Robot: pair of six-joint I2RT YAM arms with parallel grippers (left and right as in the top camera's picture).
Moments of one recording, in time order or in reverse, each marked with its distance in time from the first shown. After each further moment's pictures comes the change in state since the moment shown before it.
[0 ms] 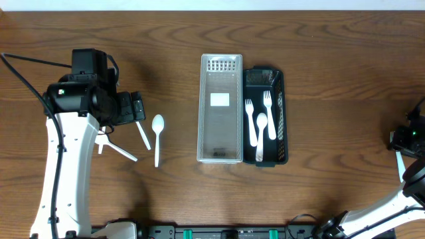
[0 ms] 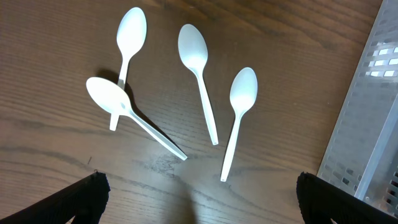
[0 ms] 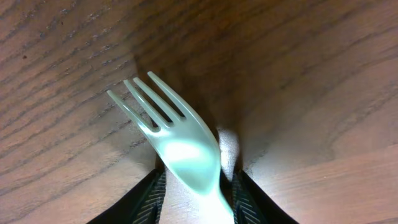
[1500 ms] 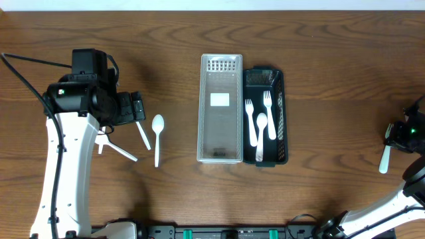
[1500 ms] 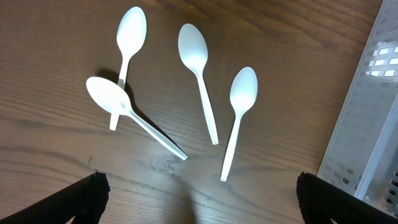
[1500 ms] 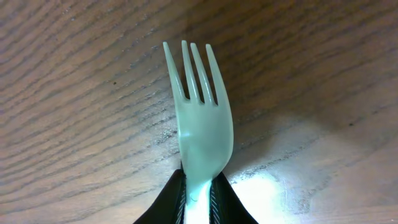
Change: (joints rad) left arm 0.000 0.000 0.000 -0.001 0.000 0.000; right arm 0.000 0.004 0.001 0.005 -0.159 -0.003
